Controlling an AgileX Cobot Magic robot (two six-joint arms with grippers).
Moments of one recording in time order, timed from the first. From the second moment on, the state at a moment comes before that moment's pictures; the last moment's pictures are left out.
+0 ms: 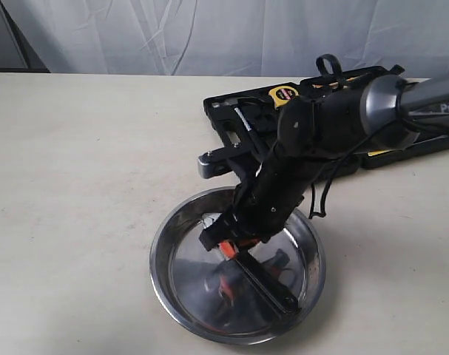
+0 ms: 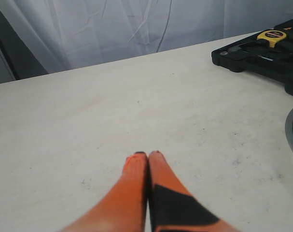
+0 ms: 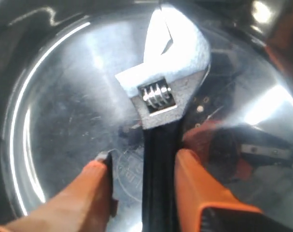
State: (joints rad) left arm -0.16 0.10 0.00 -0.27 0.25 0.38; right arm 0.64 1.93 -1.08 0.51 0.67 -0.43
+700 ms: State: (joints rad) left arm -0.16 0.10 0.00 -0.27 0.25 0.38; right arm 0.64 1.30 -1.08 0.24 0.70 -0.21
